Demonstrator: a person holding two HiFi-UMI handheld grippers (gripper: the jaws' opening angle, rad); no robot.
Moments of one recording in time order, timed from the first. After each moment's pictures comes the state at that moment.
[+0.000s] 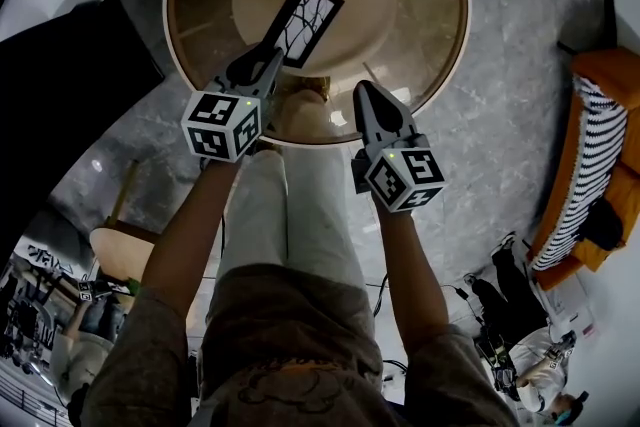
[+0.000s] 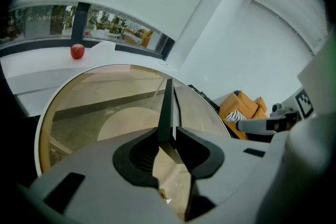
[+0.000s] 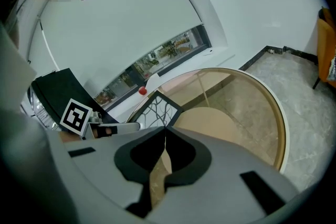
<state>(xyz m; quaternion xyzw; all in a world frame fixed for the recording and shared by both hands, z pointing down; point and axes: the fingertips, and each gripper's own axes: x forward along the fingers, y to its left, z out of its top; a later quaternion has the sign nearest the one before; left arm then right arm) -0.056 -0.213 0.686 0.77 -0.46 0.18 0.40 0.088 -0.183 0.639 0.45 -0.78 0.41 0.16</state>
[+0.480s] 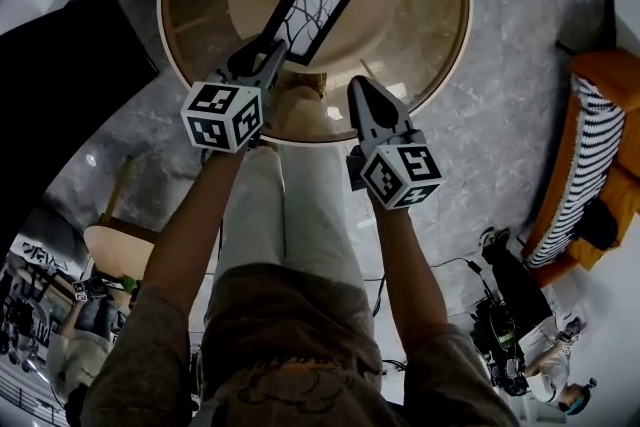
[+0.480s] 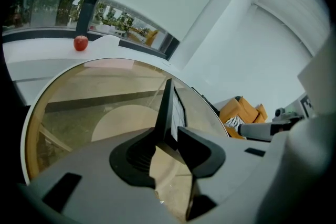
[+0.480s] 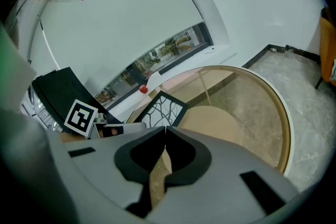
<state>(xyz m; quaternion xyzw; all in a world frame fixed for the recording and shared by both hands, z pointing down) -0.051 -0.220 0.702 0.76 -0.46 0.16 0.43 0.080 -0.187 0.646 0.44 -0.78 0.41 0.17</state>
